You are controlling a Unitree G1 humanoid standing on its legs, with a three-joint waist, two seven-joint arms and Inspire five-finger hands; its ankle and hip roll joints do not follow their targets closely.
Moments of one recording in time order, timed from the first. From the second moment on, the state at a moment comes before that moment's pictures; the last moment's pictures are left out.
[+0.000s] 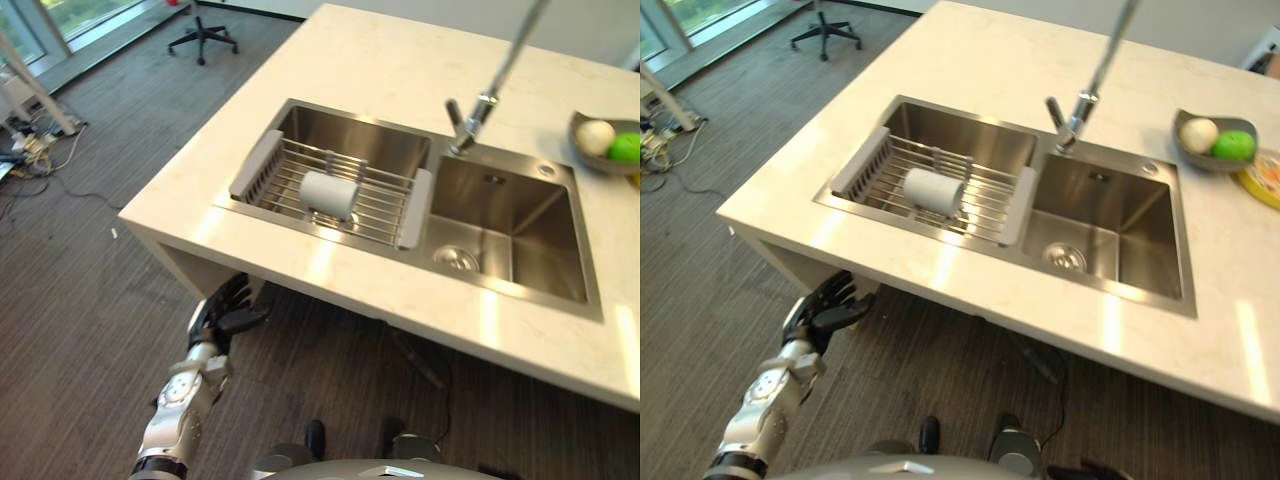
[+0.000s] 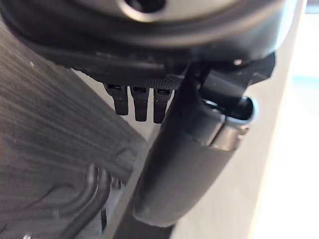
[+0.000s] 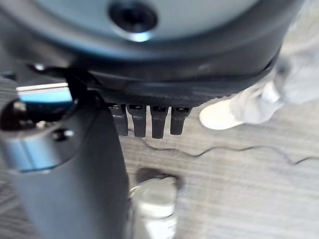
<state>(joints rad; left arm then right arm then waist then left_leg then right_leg) 0.15 0.33 0.04 0.31 -0.54 -0.03 0.00 0.10 -0.35 0.00 1.40 0.23 0.01 0.15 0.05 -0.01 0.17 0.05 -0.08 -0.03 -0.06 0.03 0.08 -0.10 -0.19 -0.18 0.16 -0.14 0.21</state>
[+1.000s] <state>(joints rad) -0.10 0.60 -0.08 -0.15 -0.05 -0.15 0.01 0.23 -0.37 0.06 1.37 0.20 -0.01 0.17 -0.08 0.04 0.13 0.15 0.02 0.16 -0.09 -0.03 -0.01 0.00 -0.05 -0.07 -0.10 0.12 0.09</state>
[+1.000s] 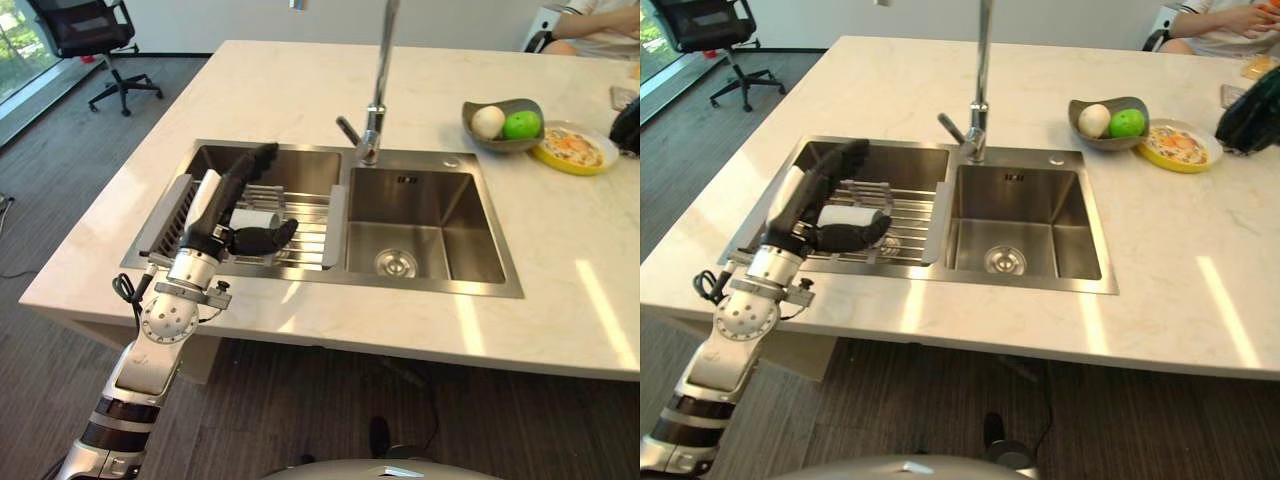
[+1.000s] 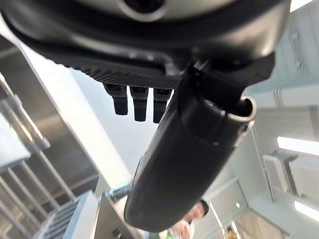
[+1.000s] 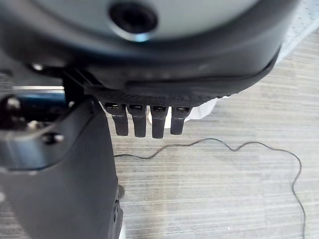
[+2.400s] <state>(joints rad) -0.35 0.89 -0.35 0.29 0.57 -0.09 -0.01 0.15 -0.32 0.11 1.34 0.24 0.00 0.16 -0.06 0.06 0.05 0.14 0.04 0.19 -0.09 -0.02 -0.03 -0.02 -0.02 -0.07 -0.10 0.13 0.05</state>
